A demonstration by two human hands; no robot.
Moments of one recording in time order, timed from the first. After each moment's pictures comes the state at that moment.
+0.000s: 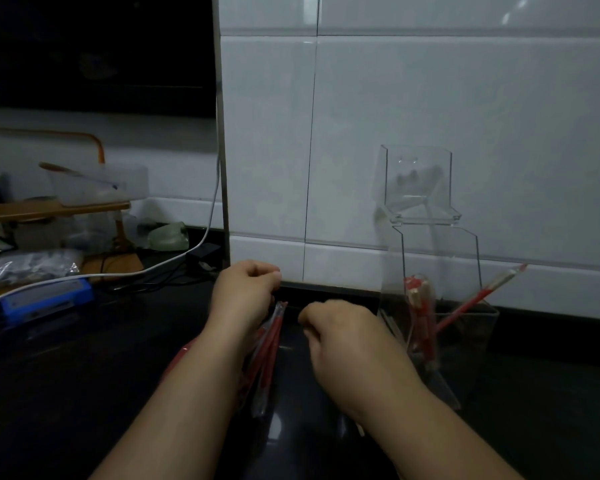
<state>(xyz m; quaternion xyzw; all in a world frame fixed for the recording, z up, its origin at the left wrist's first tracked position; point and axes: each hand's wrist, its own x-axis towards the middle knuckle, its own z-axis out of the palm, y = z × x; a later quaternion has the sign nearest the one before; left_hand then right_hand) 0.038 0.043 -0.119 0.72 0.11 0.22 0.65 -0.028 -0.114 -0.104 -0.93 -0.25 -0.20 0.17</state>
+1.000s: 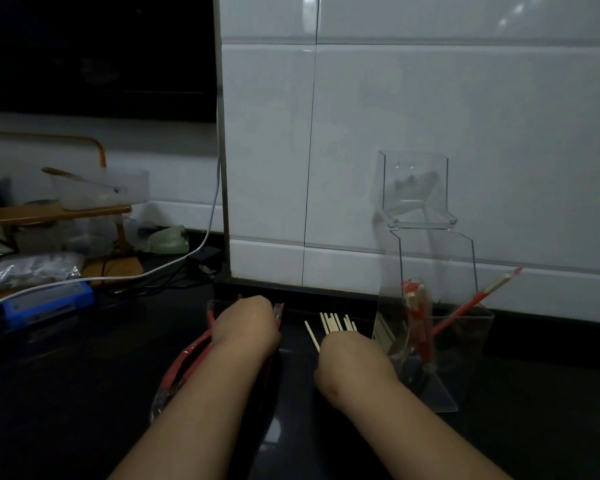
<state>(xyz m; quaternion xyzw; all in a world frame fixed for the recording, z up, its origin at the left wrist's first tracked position) 0.049 0.040 -0.143 0.98 0.14 0.07 0.09 -0.004 -0.107 -0.128 -1.00 -0.08 0.02 0.05</state>
